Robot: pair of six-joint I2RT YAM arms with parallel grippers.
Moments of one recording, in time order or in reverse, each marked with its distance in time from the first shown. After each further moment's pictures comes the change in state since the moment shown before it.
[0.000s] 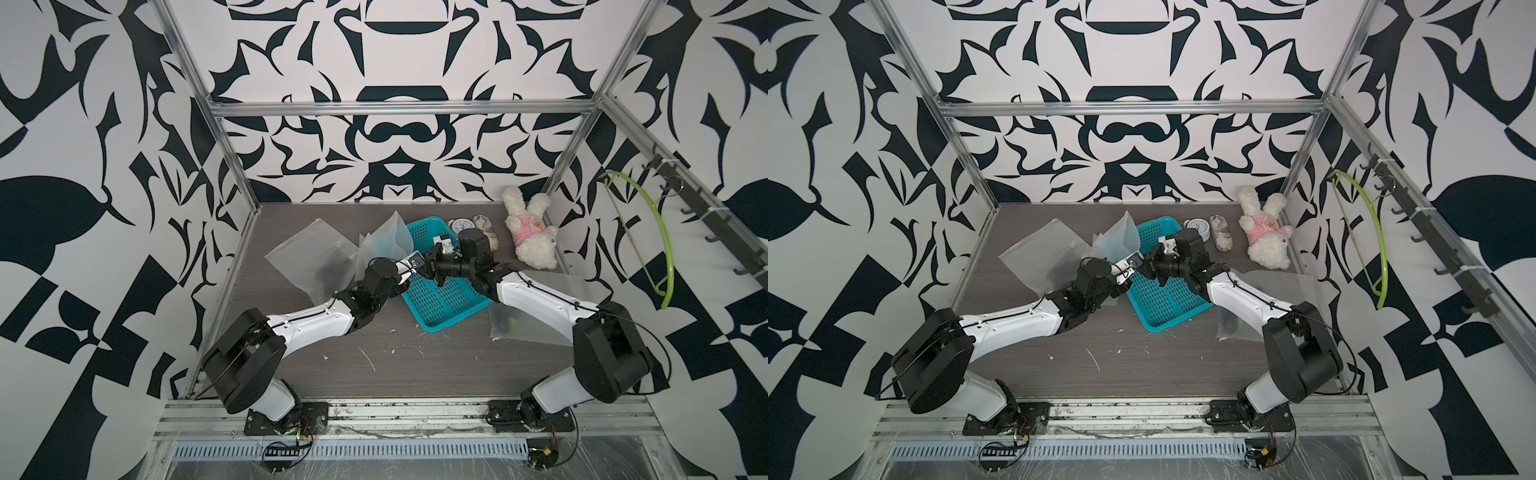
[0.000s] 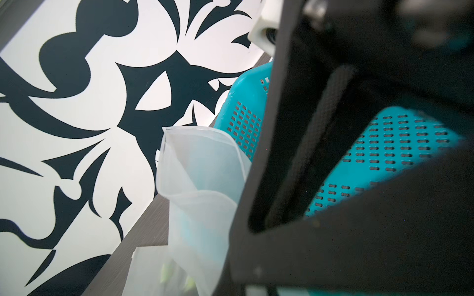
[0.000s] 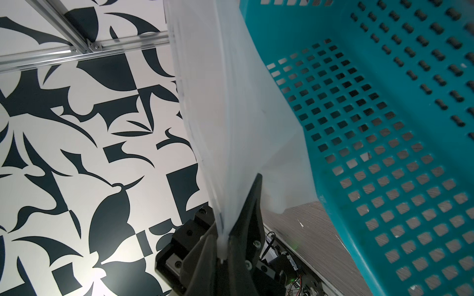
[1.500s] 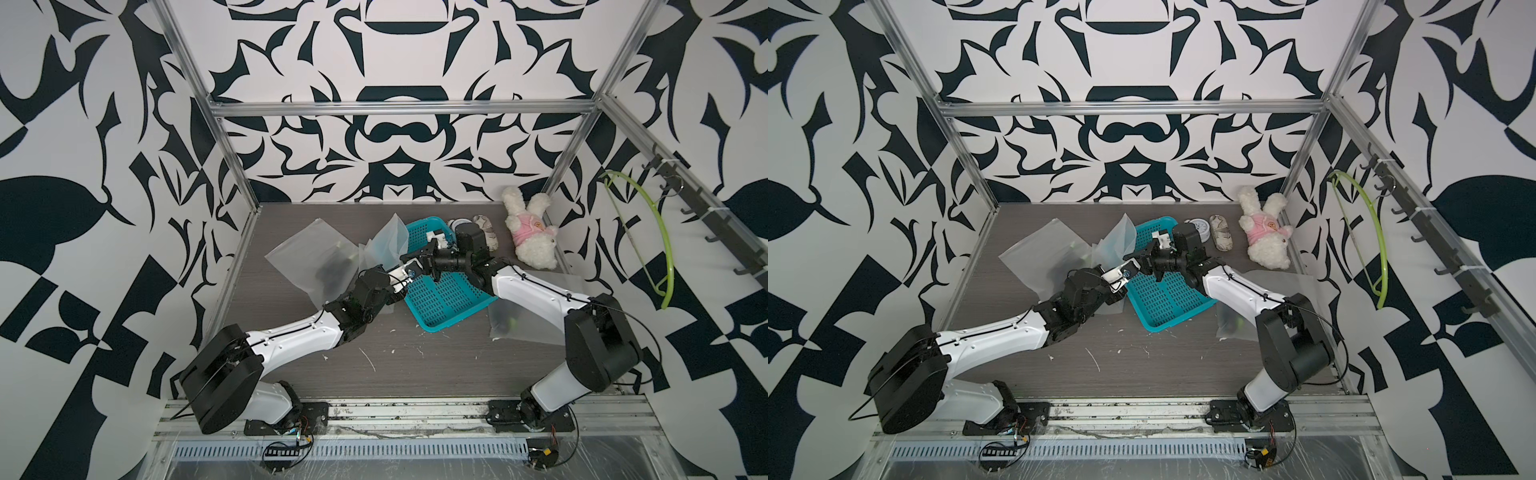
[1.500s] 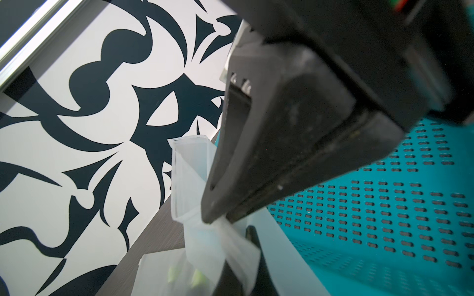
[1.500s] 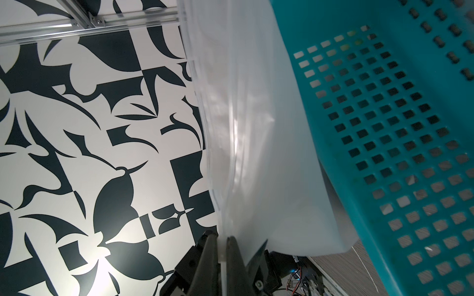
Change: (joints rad) left arm -0.041 -0.139 -0.101 0.040 0.009 0.026; right arm -0.019 0.066 0.067 0.017 -0.080 -0.032
